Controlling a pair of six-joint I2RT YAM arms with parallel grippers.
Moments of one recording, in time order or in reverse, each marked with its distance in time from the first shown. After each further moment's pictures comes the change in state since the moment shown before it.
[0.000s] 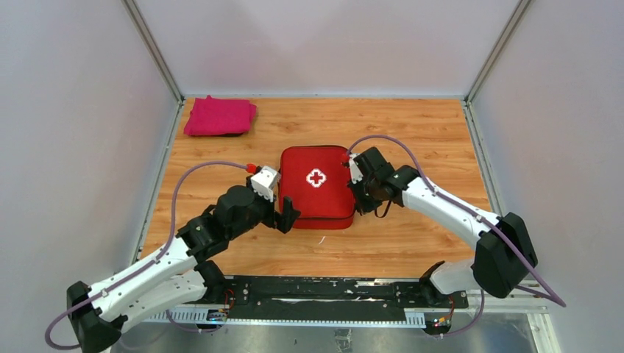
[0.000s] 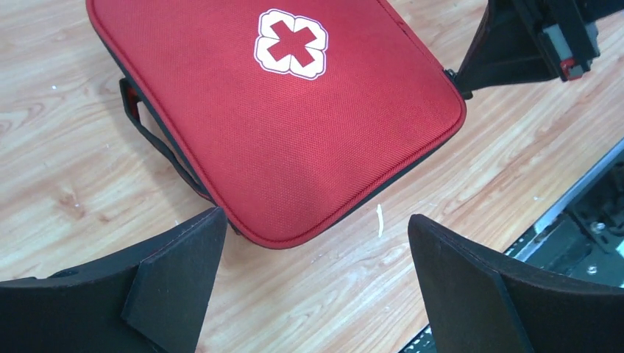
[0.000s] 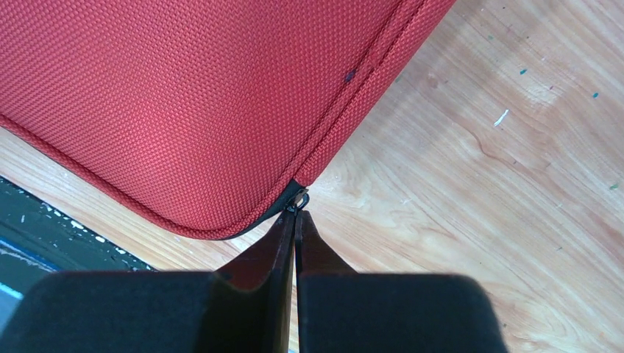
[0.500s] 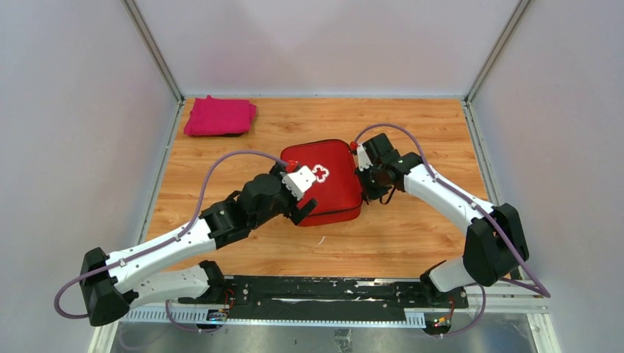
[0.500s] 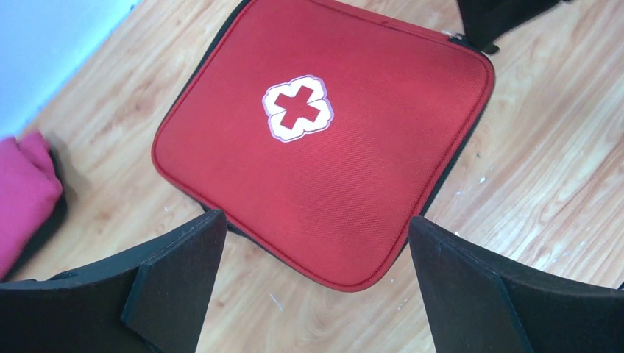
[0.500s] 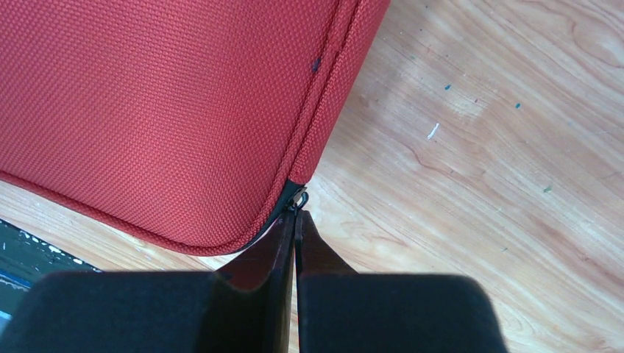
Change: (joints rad) left arm -0.142 0.269 0.192 0.066 -0.173 0.415; right arm -0.138 0.099 0.102 -0.044 -0.043 -0.058
